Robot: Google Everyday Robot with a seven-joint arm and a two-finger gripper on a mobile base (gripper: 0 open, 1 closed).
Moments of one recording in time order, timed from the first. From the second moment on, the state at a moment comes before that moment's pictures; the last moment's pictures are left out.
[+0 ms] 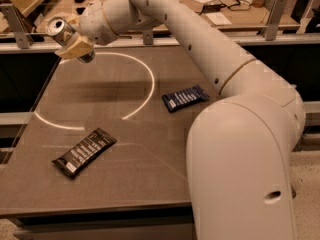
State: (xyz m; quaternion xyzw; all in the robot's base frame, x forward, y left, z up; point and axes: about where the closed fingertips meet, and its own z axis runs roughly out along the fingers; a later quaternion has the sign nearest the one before) arm 0.674 0.235 0.963 -0.72 0.42 0.28 0.47
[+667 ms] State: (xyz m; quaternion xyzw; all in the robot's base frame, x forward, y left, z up) arm 0.639 0.214 0.969 -0.85 0.30 0.17 0.39
